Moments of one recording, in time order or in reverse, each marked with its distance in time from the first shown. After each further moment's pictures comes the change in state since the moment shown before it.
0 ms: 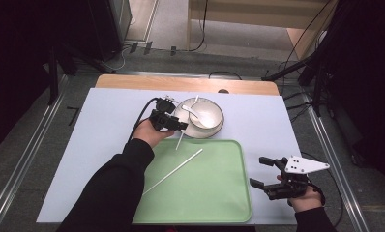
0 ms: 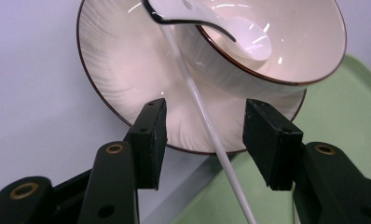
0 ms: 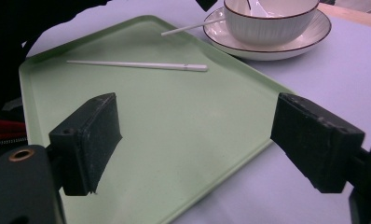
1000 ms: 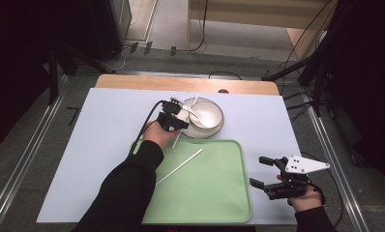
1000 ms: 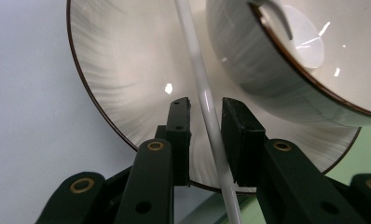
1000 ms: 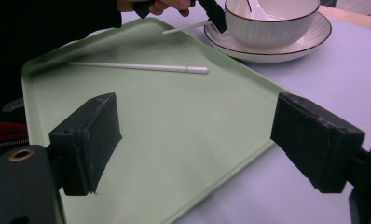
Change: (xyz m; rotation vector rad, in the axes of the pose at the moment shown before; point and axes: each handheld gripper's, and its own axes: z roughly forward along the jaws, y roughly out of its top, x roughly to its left) left arm 0.002 0.002 0.036 0.045 0.078 -0.100; right arm 0.000 0.001 0.000 -0.001 0.005 -0.001
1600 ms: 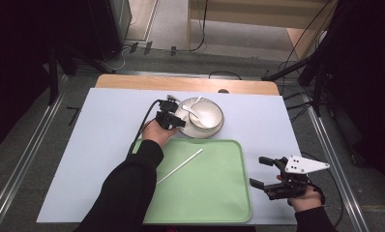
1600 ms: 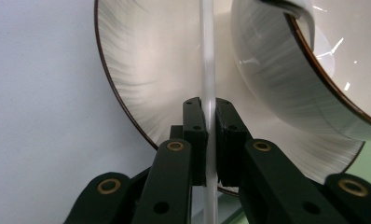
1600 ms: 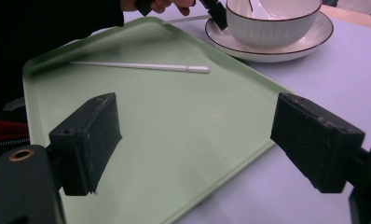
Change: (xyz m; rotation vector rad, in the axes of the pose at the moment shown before) left arm 0.012 0.003 -0.006 0.001 -0.027 -0.082; right arm 0.000 0.000 0.000 0.000 0.002 -0.003
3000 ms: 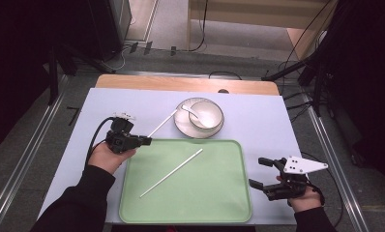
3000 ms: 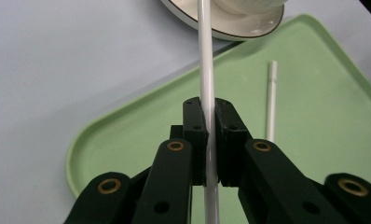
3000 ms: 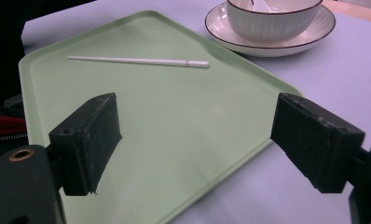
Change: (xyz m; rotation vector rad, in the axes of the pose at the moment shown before) left arm 0.029 -0.102 -0.123 -0.101 -0.093 0.075; right arm 0.001 -0.001 0.002 0.019 -0.002 0.003
